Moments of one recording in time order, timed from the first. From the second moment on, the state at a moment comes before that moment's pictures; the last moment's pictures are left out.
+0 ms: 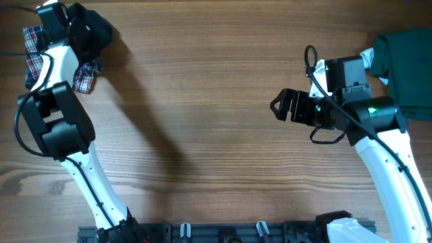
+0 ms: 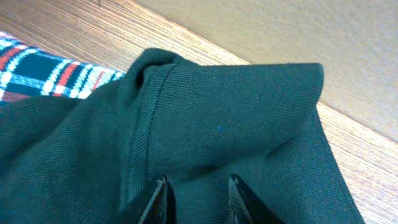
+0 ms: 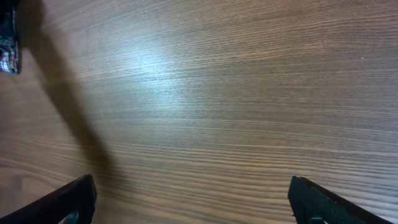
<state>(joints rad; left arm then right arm) 0.31 2.38 1.86 -0.14 -0.06 -0.24 0.18 1.27 1.21 -1.04 -0.27 0.36</state>
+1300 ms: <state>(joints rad) 0.38 2.03 1.82 -0.30 -0.05 -0.29 0.18 1.26 1.23 -0.95 -0.27 0.35</state>
